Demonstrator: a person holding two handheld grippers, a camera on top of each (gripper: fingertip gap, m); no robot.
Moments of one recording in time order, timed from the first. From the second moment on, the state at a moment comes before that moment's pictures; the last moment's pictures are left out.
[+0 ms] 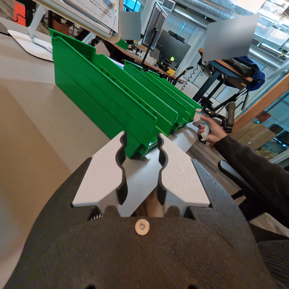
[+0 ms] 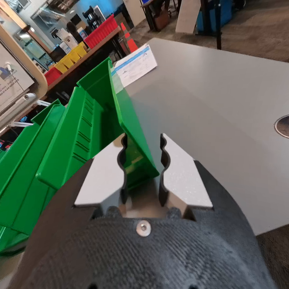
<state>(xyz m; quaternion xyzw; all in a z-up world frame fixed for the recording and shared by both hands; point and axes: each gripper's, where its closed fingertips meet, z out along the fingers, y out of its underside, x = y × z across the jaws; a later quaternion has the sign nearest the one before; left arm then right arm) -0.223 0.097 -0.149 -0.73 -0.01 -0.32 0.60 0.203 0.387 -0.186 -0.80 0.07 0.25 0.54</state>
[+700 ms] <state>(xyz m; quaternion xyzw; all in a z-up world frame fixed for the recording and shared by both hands) -0.229 0.099 -0.132 -0.72 0.01 -0.24 0.65 0.207 0.353 -0.085 -0.70 0.05 0.23 0.67</state>
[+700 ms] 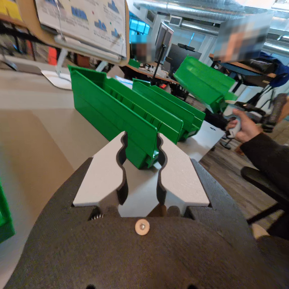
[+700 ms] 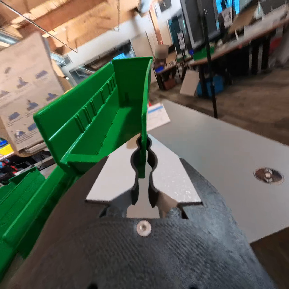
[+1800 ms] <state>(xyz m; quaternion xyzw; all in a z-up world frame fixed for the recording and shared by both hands) -0.230 0.074 -0.090 -0.65 -0.13 -0.16 0.73 -0.163 0.073 -0.058 -0.45 -0.45 0.17 0.75</state>
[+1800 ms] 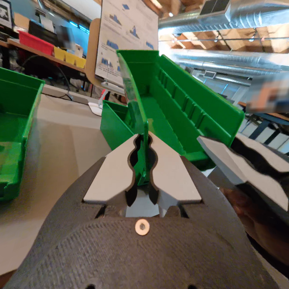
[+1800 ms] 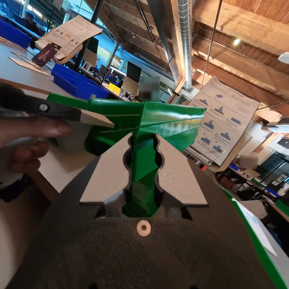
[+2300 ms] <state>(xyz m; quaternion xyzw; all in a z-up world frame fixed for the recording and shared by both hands) -0.272 0.065 -0.057 -0.61 -0.12 -0.07 0.78 -0.176 0.043 -0.072 -0.42 -0.49 0.24 0.72</state>
